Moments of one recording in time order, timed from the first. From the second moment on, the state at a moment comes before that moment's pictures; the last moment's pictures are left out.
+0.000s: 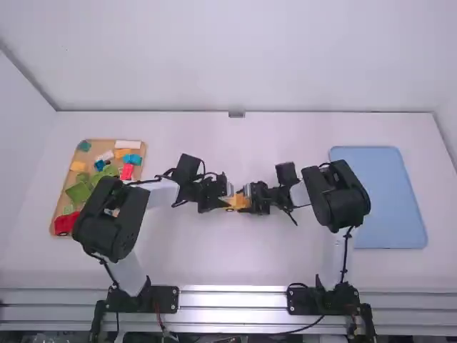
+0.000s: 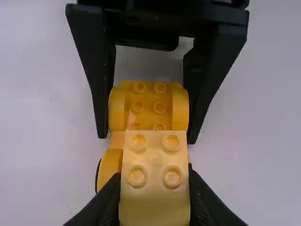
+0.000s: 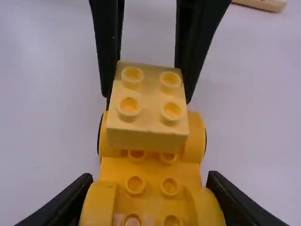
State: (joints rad) left arm -0.30 1.81 0.82 -0.09 0.73 0.99; right arm 0.28 2.13 0.79 0.33 -1.06 -1.16
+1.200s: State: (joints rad) left arm -0.30 1.83 0.82 -0.04 0.71 0.99; right arm 0.29 2.13 0.79 0.33 -1.06 -1.13
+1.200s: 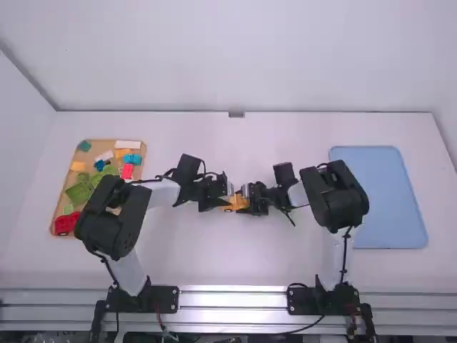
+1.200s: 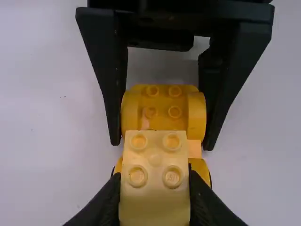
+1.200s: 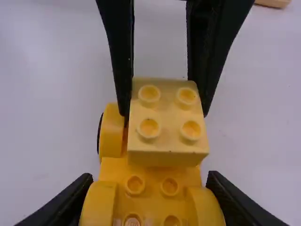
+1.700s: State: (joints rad) left arm -0.30 1.81 0.82 -0.09 0.69 0.99; right arm 0.29 2.13 0.79 0.33 -1.06 -1.13
